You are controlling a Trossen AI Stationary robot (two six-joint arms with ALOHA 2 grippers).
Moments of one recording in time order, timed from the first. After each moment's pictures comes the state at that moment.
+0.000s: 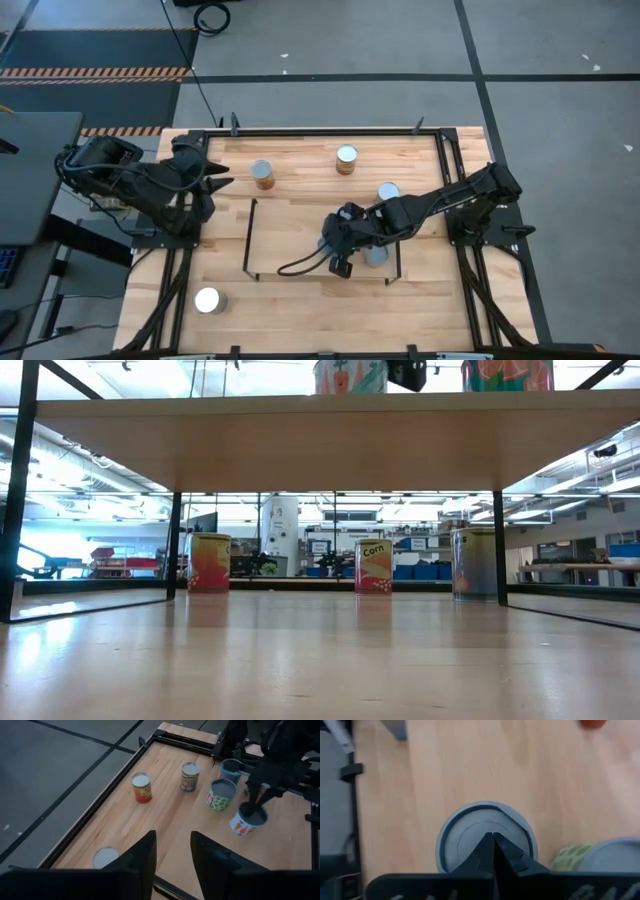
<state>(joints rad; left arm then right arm) -0.41 1.21 1.87 -1.47 -0.68 -0.61 0.32 1.76 1.62 -0.83 0.20 0.58</state>
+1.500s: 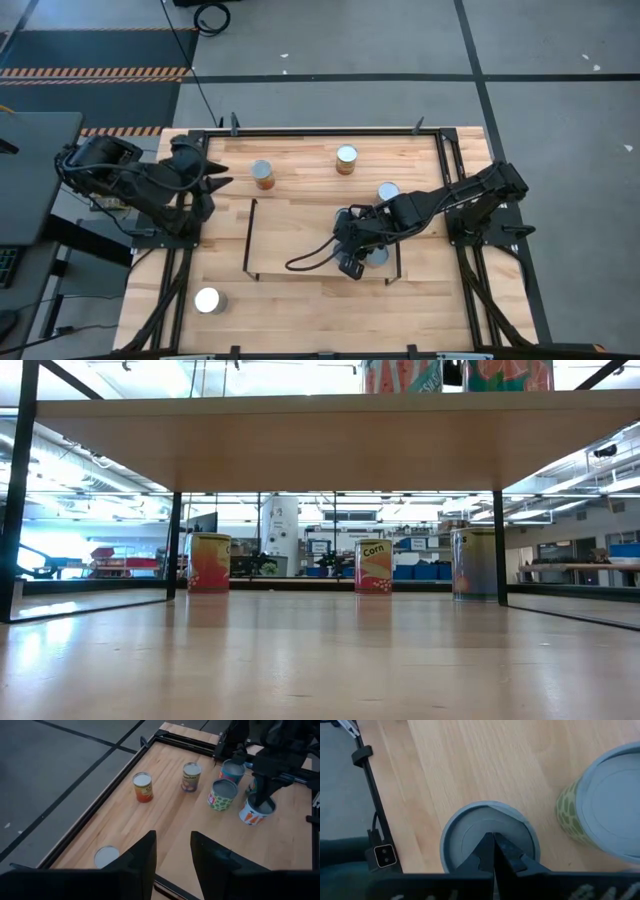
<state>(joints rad) -0.41 1.20 1.87 -1.48 -0.68 -0.62 0.33 1.71 1.62 -0.98 0.09 0.76</state>
